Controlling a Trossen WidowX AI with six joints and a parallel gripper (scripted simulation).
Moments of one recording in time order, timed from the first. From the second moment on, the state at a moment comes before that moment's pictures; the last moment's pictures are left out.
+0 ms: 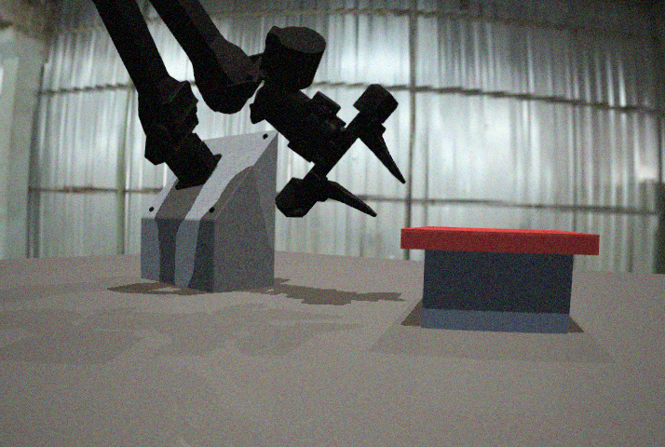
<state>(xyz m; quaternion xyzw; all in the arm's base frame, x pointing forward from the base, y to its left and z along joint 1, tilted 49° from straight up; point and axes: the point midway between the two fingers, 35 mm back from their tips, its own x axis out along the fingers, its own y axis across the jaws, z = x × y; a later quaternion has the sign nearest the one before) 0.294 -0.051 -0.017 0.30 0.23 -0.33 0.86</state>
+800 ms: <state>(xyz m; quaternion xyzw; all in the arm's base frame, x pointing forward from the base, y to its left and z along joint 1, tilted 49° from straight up) 0.320 -0.066 -0.037 0.30 0.23 -0.33 0.86</state>
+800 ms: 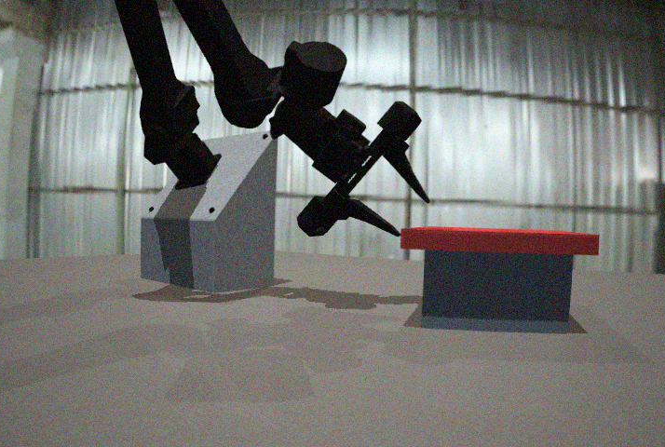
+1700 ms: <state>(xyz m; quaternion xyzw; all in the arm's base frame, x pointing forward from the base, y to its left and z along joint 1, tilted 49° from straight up) 0.337 -0.080 -0.056 0.30 0.23 -0.33 0.87</state>
